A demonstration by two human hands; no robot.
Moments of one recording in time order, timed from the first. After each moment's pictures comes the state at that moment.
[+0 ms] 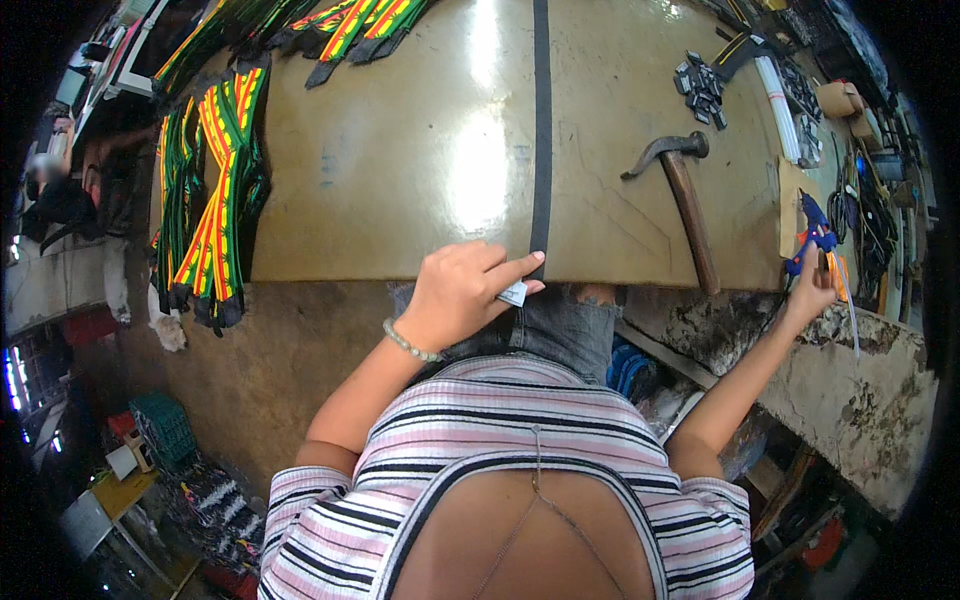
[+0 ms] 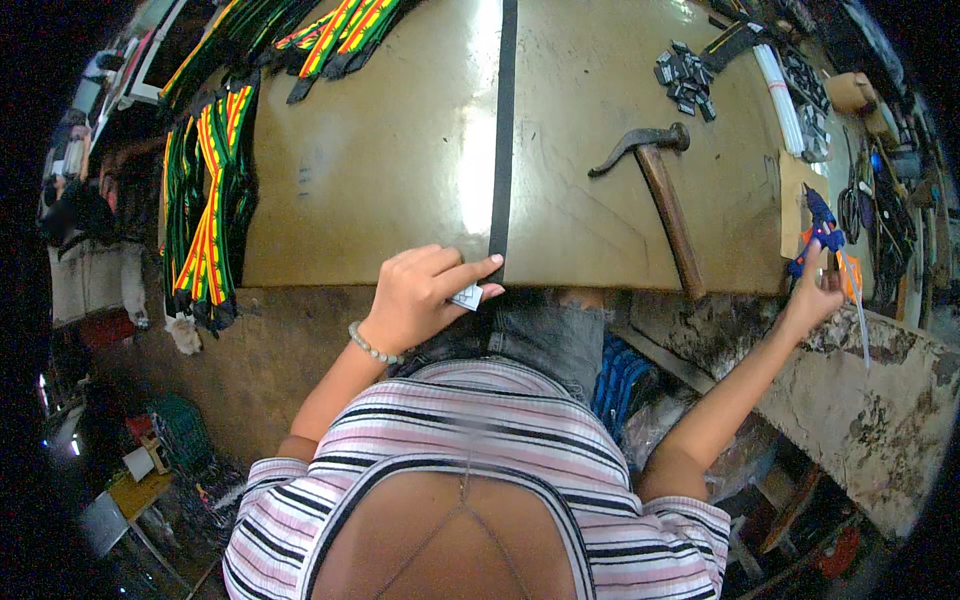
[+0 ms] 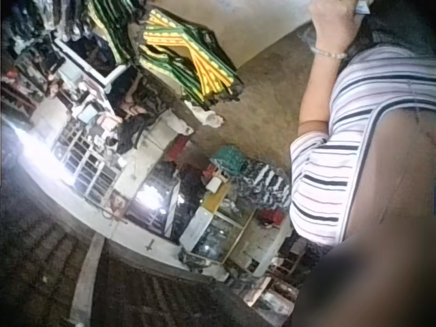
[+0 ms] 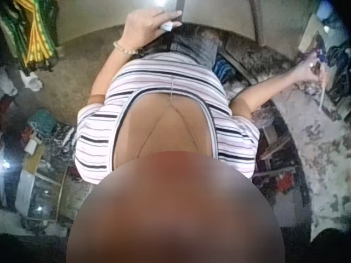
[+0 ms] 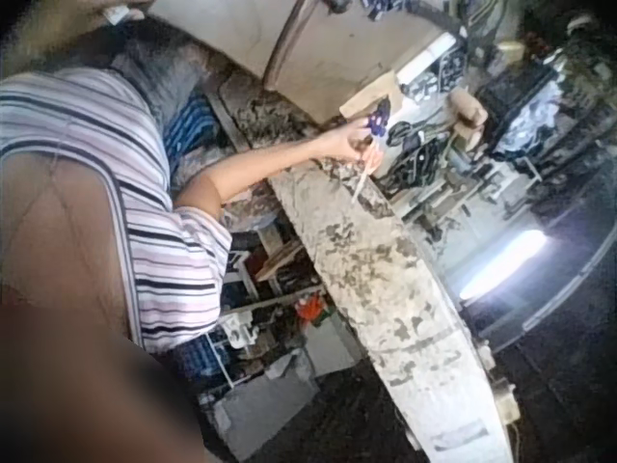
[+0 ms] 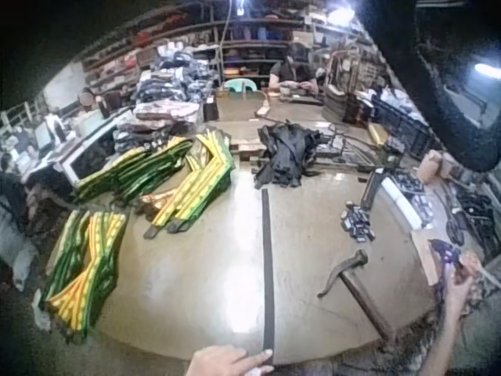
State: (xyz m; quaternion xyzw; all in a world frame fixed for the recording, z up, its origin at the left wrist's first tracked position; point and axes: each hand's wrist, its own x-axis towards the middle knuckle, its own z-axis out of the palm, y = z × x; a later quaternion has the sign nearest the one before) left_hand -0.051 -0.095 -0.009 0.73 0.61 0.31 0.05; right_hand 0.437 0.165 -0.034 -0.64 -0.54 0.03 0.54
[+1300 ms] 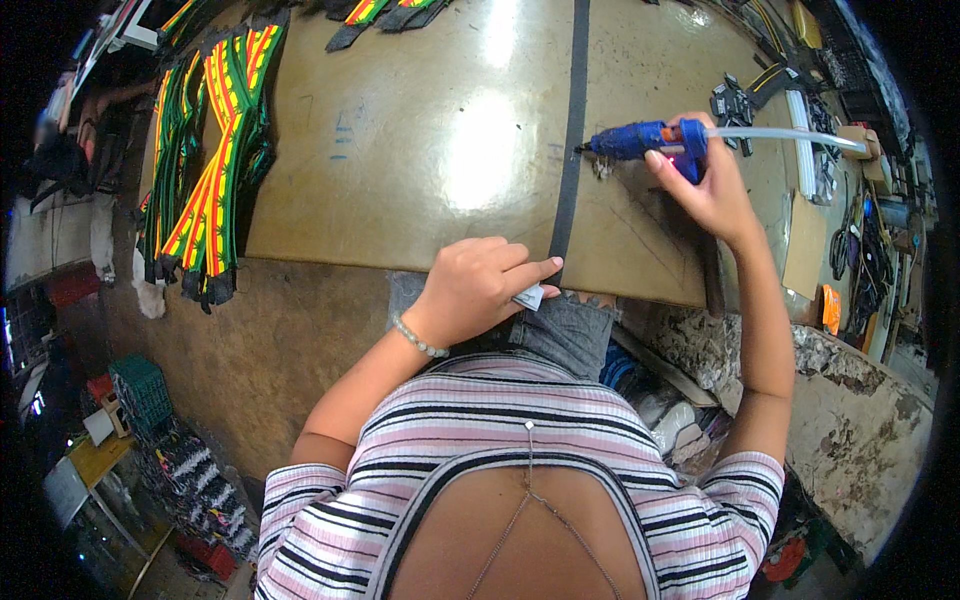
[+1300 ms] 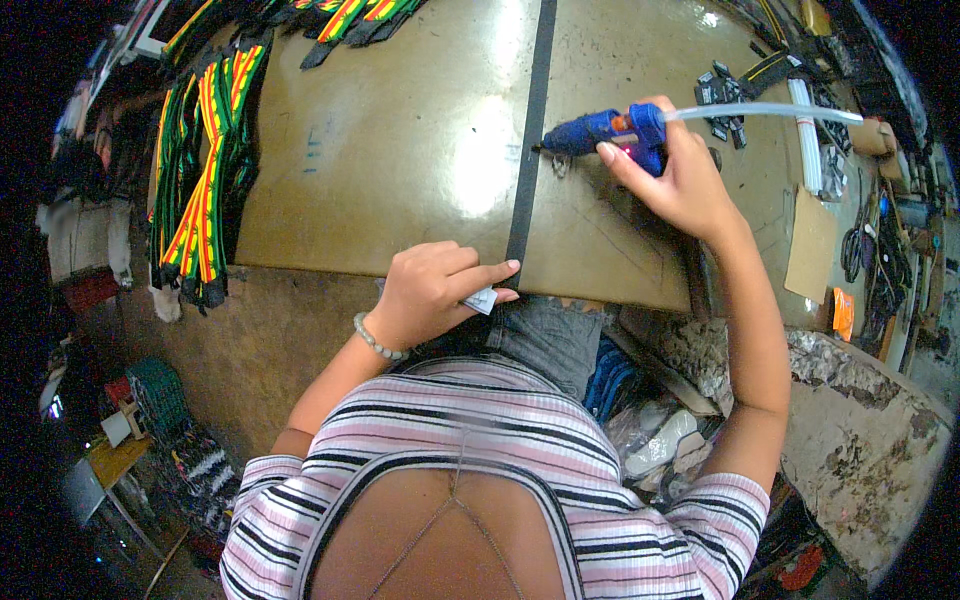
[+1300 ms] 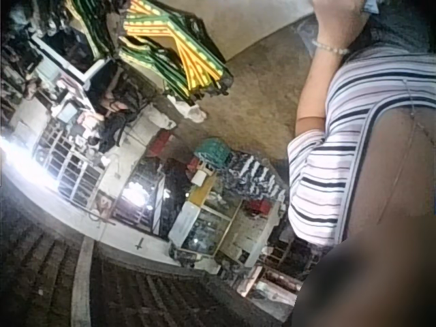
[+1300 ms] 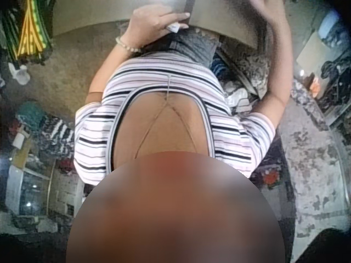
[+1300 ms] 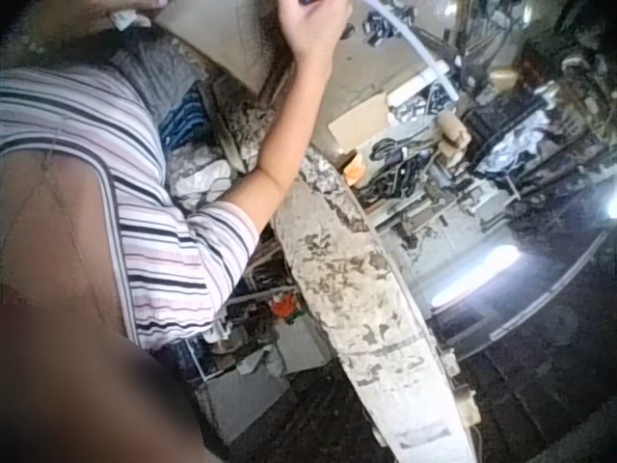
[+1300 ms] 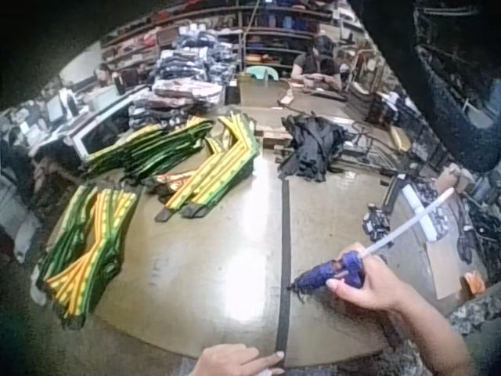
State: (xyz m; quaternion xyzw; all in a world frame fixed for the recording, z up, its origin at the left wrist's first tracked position) left_hand -0.054 -0.095 -0.011 0.71 0.60 0.35 0.08; right_hand 0.135 0.146 0.037 -0.28 -0.89 0.32 0.16
